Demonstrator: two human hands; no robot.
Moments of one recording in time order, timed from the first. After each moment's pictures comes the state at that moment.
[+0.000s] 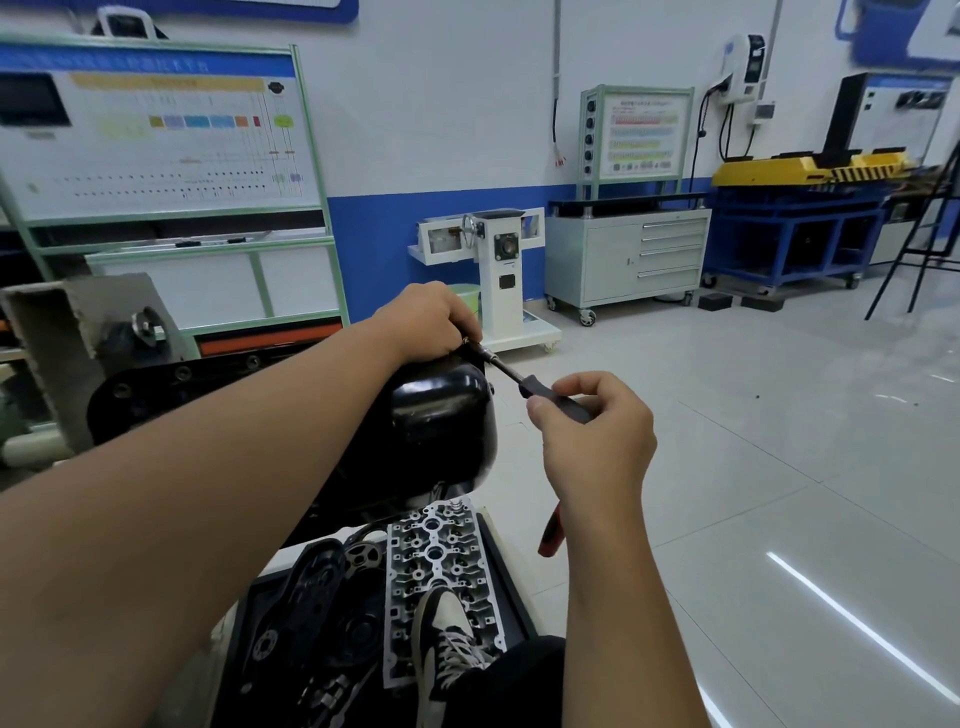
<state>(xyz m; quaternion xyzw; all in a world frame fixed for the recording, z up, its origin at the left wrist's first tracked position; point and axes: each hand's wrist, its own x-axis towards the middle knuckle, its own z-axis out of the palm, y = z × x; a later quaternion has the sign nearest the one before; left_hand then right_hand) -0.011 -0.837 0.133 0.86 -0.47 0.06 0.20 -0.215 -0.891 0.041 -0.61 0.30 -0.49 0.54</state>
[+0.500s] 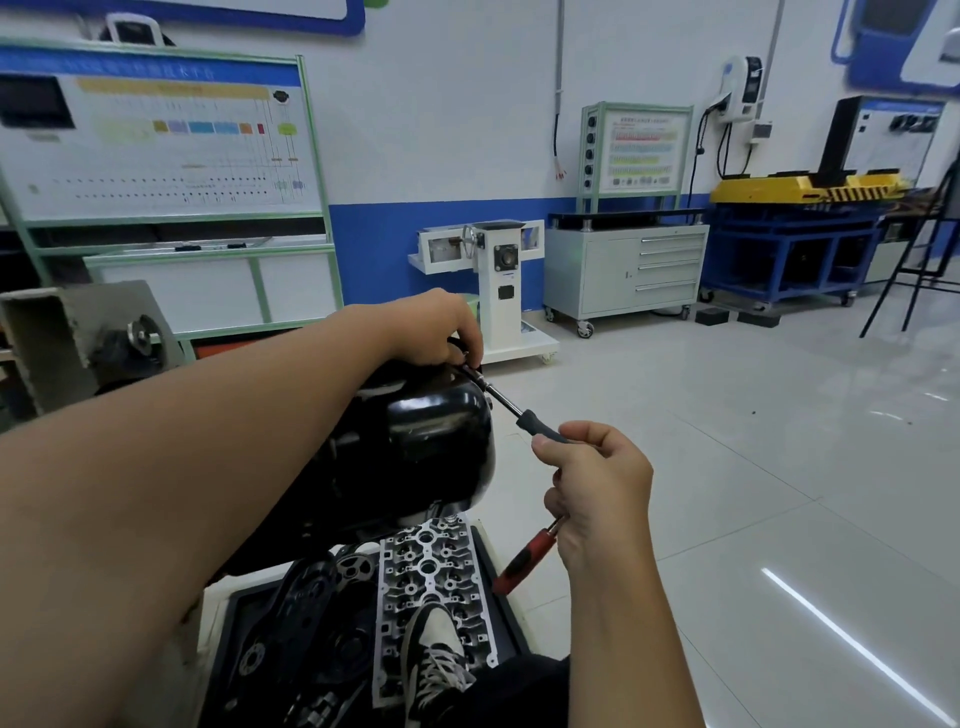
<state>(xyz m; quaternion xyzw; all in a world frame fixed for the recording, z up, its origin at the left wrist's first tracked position) 0.017 -0.846 0.149 0.80 -0.60 0.05 0.03 -0.210 -0.902 0.026 -0.43 0.32 -0.41 0.73</state>
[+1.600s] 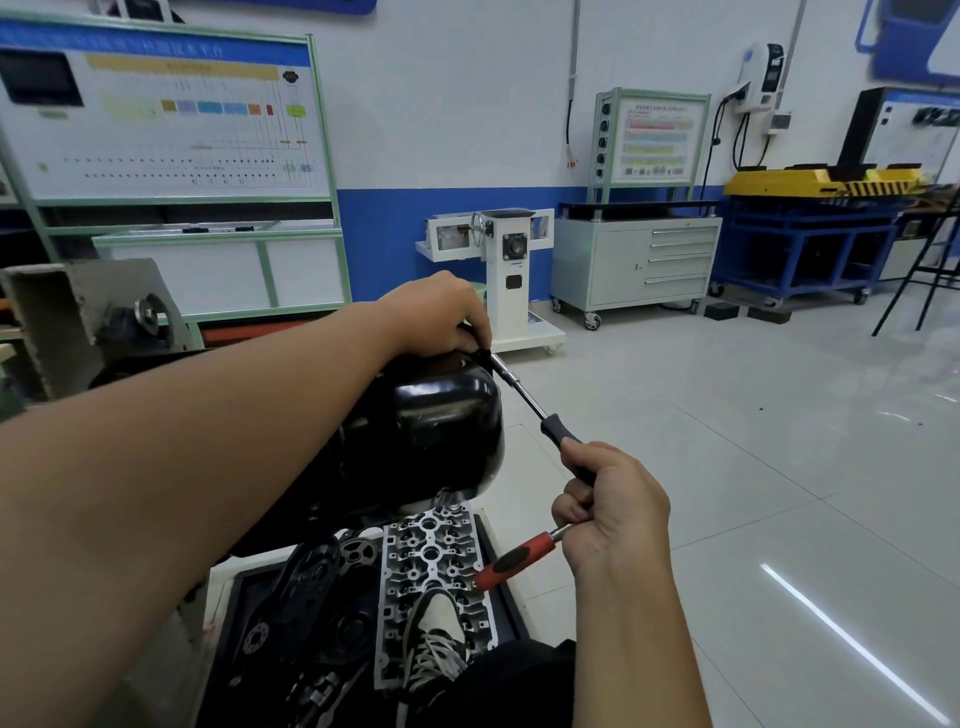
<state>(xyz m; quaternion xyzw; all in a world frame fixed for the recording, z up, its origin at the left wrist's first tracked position) 0.012 -0.838 0.139 0.79 -0.60 0.12 0.07 -0.216 -0.900 0.013 -0.27 0.33 -0.38 0.82</state>
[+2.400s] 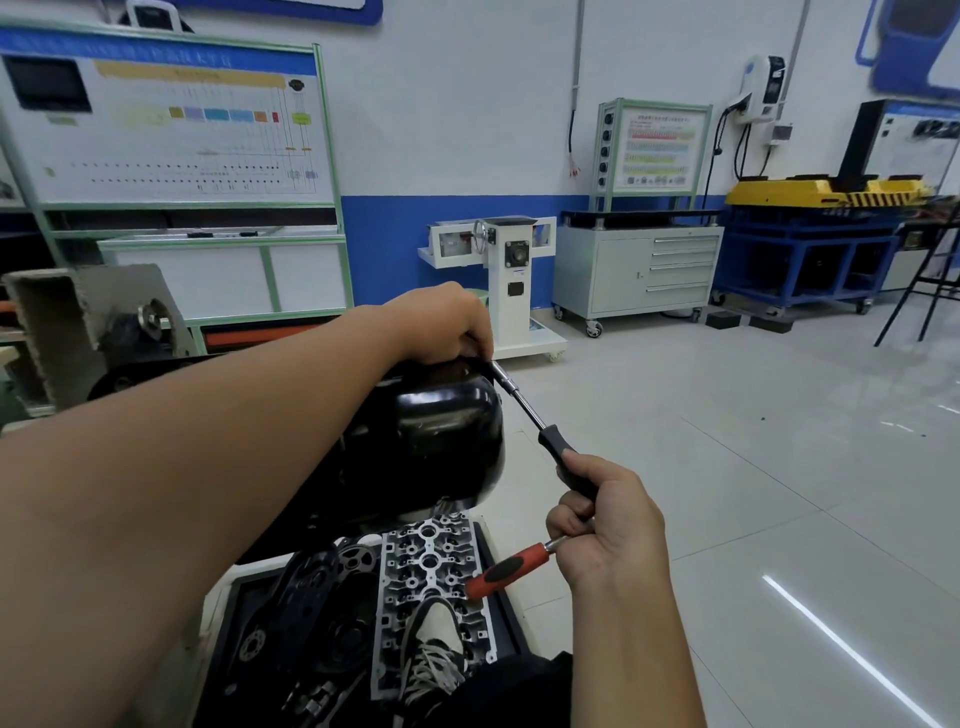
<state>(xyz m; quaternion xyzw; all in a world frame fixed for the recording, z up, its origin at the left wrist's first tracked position) 0.012 -0.843 0.143 0.79 -0.61 0.10 0.03 -0.217 -0.897 0.015 -0.23 0.33 -0.34 0.85</state>
